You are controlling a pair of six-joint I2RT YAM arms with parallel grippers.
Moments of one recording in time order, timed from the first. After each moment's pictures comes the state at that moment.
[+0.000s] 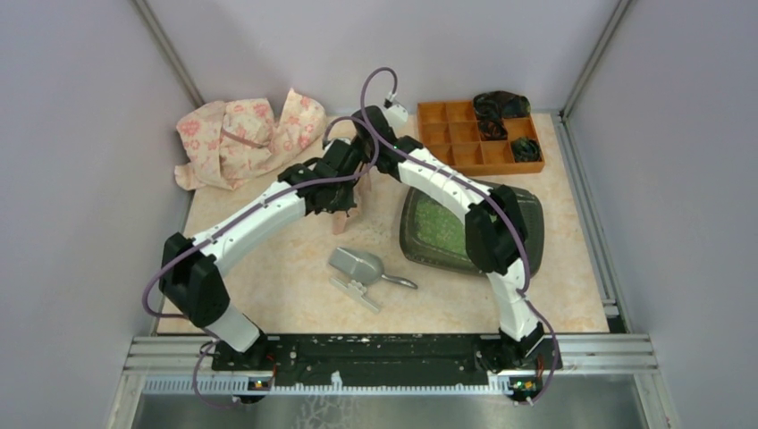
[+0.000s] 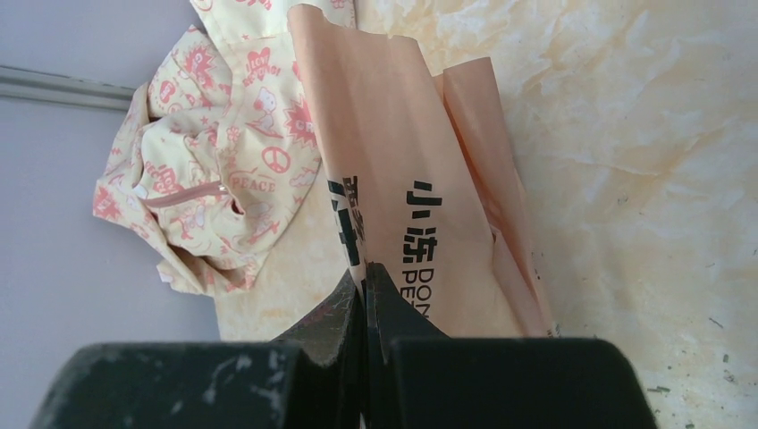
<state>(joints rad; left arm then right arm) -0.69 1.59 1.38 -0.74 -0.36 -0.56 0.73 2.10 1.92 -0.37 0.32 1.06</state>
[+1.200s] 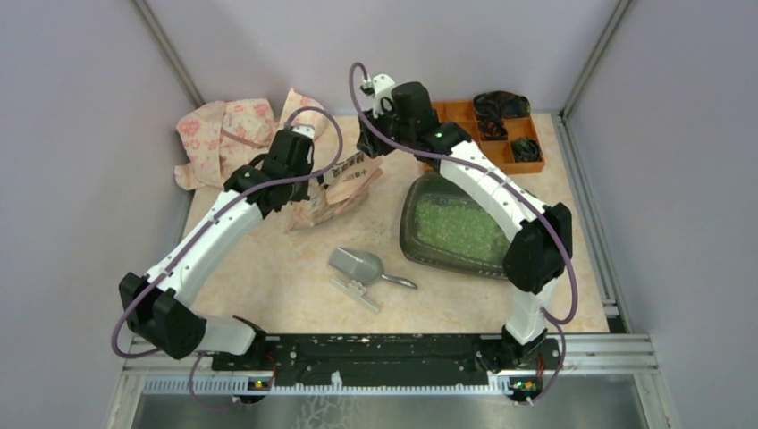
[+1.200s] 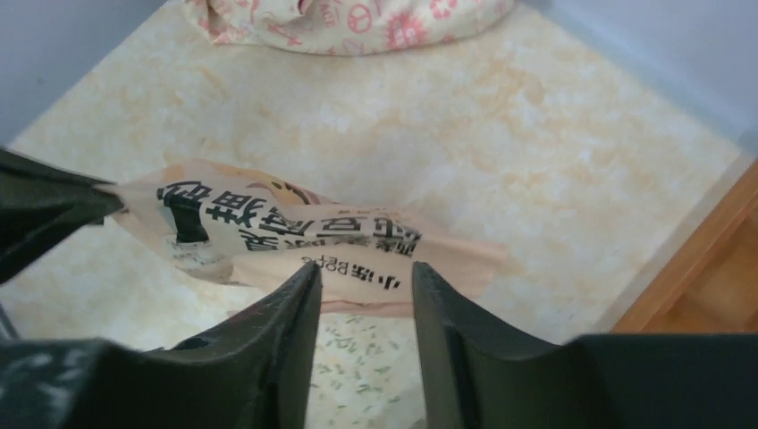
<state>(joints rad) -0.50 1.38 1.35 -0.79 -0.43 -0.17 0.63 1.84 1.82 -0.44 -0.21 0.14</state>
